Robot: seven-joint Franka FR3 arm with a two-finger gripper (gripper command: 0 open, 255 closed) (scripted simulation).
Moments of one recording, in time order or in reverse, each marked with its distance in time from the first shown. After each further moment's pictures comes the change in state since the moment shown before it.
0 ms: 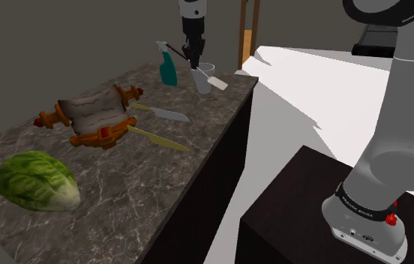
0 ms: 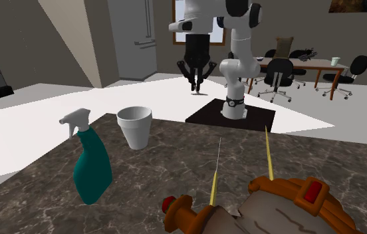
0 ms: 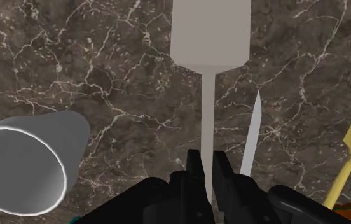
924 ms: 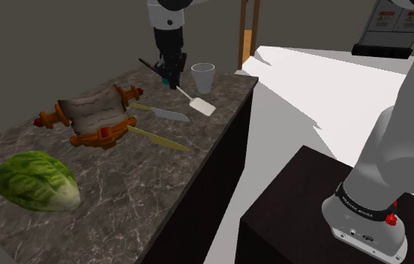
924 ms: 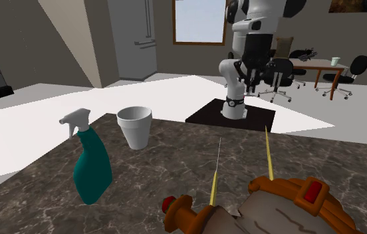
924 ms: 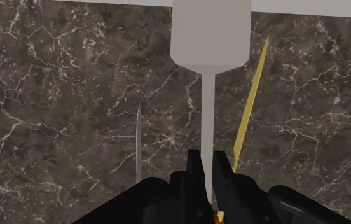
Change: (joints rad) arm 0.170 -0.165 0.121 -0.221 -0.023 0.057 0.297
